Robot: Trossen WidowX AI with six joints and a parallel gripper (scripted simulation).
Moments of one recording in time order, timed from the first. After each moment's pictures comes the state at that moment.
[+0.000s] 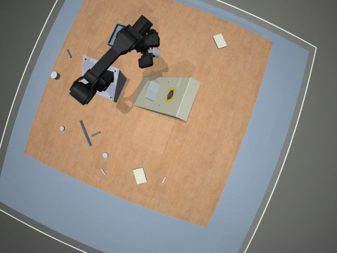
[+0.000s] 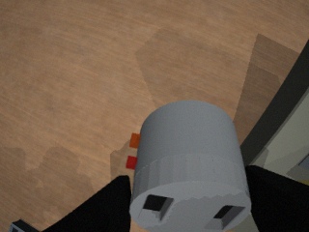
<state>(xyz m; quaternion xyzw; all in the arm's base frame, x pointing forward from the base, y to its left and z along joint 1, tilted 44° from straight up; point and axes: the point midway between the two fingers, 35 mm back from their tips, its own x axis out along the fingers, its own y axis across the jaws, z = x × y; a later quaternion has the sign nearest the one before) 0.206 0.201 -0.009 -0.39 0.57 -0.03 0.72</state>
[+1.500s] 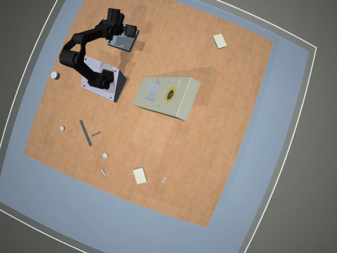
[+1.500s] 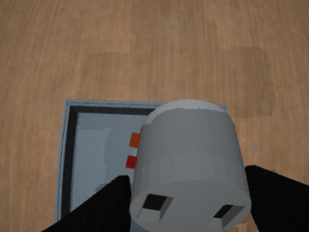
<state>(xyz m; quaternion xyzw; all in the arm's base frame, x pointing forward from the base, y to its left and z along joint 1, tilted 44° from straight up) -0.028 0.208 -0.185 -0.52 0.57 0.47 0.42</state>
